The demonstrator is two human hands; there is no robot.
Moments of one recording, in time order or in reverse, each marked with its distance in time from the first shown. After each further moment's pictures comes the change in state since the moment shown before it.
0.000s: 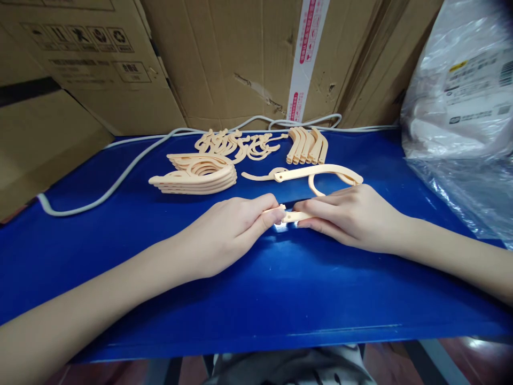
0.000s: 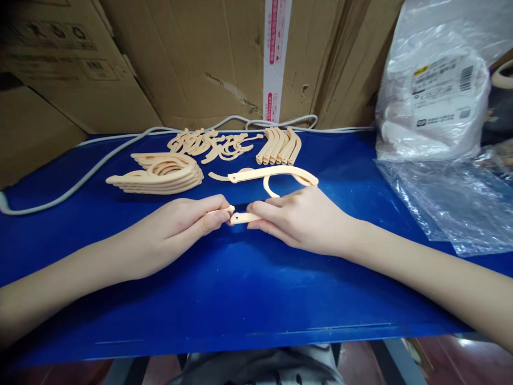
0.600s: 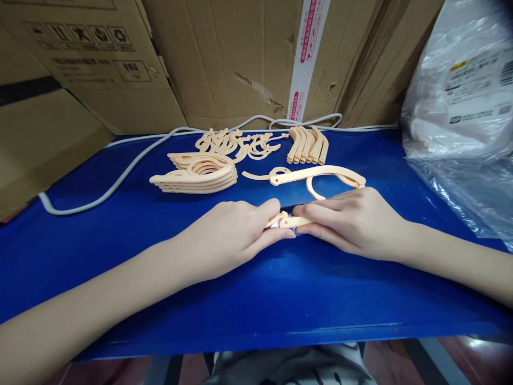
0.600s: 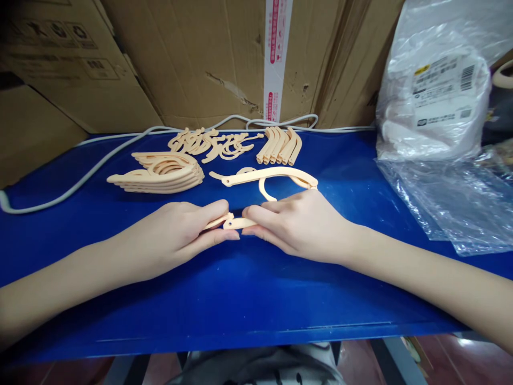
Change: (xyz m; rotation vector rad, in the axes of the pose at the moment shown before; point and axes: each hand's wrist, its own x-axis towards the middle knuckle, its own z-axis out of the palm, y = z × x) left_hand 0.000 0.002 0.007 0.391 0.010 0.074; right_hand 0.001 -0.011 -0.002 0.013 0.036 -0.003
